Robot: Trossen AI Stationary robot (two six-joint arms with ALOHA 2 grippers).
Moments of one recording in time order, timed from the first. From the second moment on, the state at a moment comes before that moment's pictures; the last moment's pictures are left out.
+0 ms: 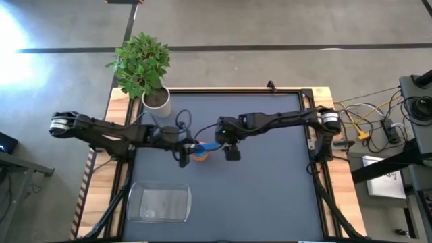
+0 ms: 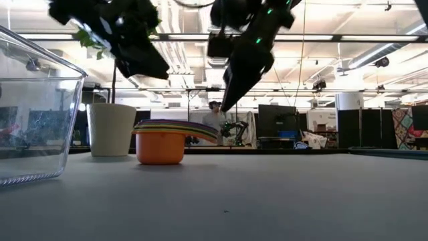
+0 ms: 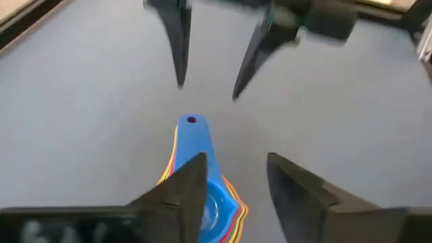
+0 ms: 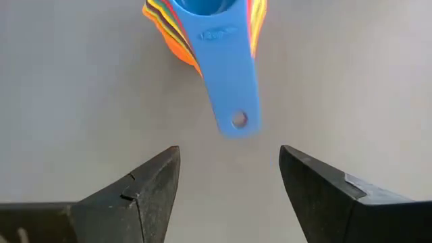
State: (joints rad) left arm -0.06 1.17 0.69 -0.13 -0.14 -0.27; right arm -0.08 1.87 1.45 -0.64 -0.06 -0.18
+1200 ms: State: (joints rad) left arm 0.05 1.89 1.32 -0.68 -0.14 -0.17; right arm -0.08 1.27 0.90 -0.40 0.06 0.01
